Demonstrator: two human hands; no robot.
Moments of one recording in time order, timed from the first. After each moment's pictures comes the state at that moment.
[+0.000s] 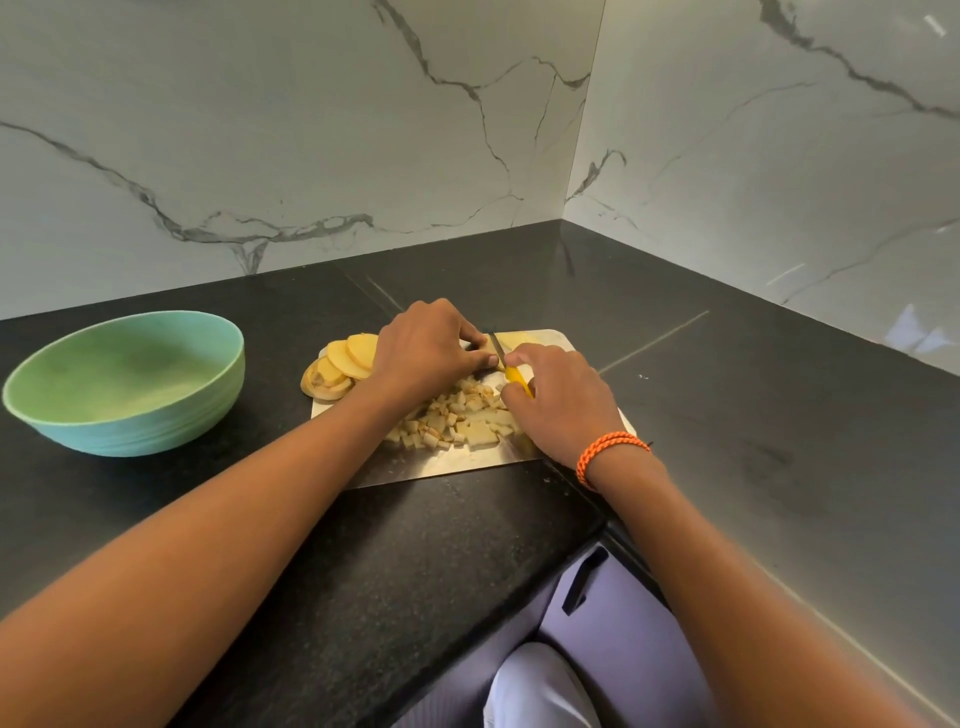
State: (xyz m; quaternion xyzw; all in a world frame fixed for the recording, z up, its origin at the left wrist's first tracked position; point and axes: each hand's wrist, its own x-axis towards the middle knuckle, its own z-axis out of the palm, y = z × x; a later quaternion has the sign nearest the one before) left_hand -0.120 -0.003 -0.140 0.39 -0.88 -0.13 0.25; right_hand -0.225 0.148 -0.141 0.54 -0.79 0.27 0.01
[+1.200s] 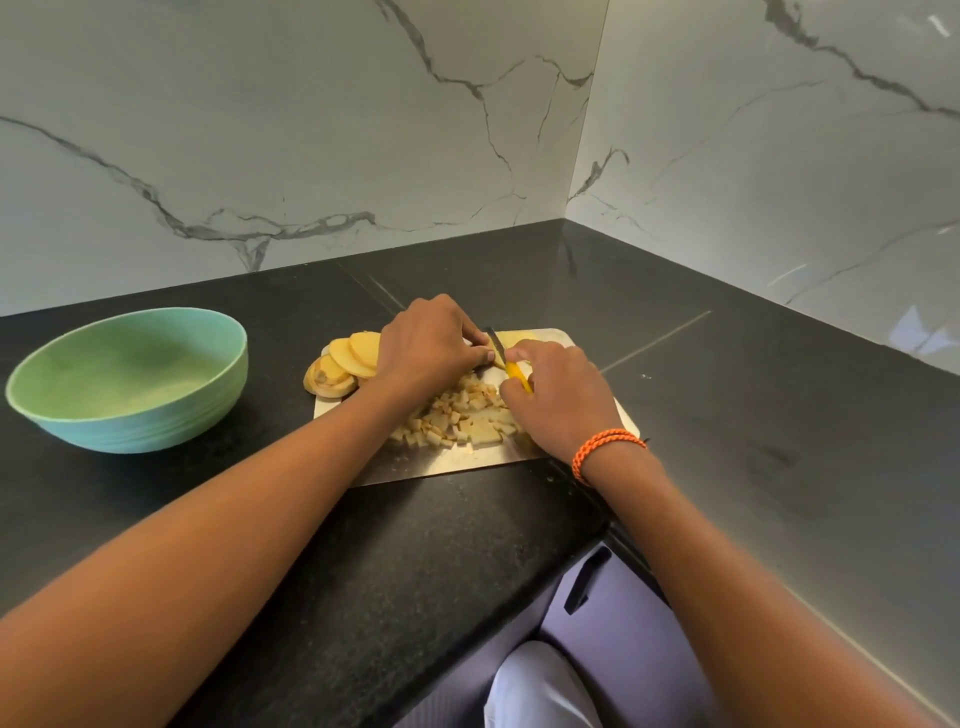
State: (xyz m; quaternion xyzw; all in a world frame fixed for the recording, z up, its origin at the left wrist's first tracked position) left_hand -0.123 -0.002 -0.140 0.41 -0.86 -0.14 0.26; right_hand -0.223 0.144 -0.141 0.55 -0.79 0.28 0.03
